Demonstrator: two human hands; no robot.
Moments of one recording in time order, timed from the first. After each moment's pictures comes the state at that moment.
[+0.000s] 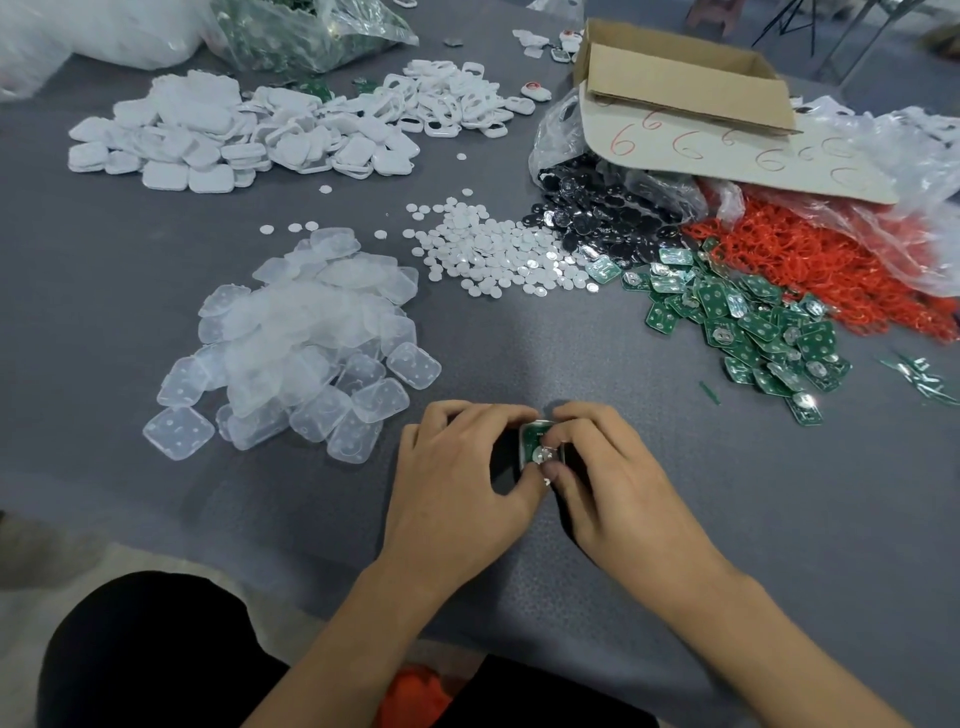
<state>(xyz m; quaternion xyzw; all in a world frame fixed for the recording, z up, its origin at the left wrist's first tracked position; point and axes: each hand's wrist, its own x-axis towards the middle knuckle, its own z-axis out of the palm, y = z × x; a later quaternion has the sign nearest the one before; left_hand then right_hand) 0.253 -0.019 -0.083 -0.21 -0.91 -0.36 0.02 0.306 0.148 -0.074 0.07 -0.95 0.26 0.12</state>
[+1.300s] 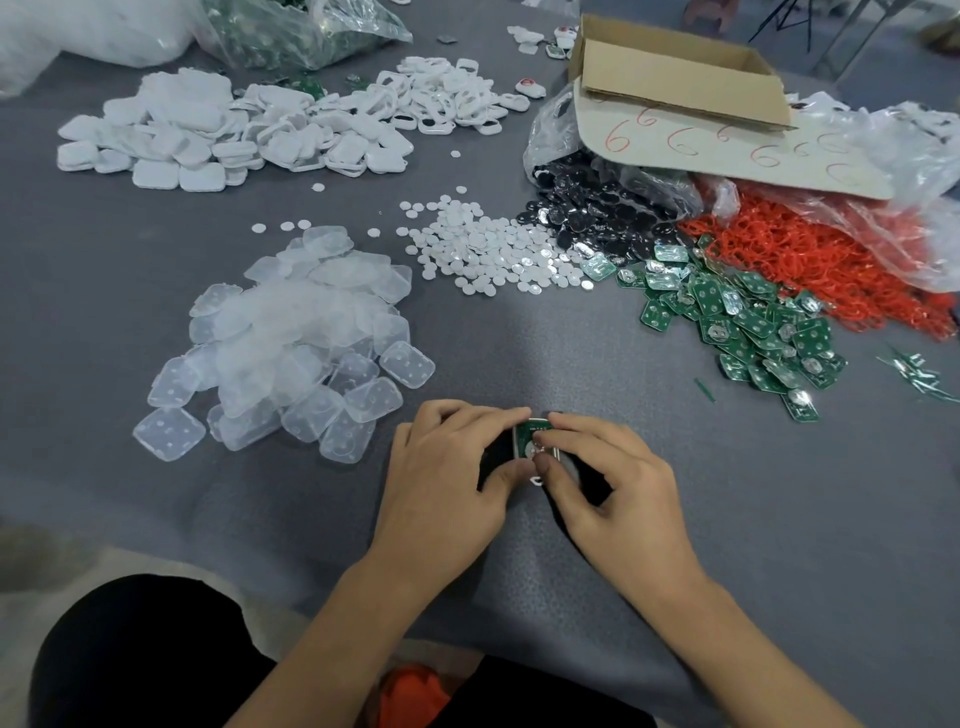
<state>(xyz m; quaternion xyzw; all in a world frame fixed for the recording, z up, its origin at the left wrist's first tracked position) 0.247 -0.022 -0.094 -0.23 -0.90 -0.36 0.03 0.308 0.148 -0.099 -0.02 -0.91 0.35 0.23</state>
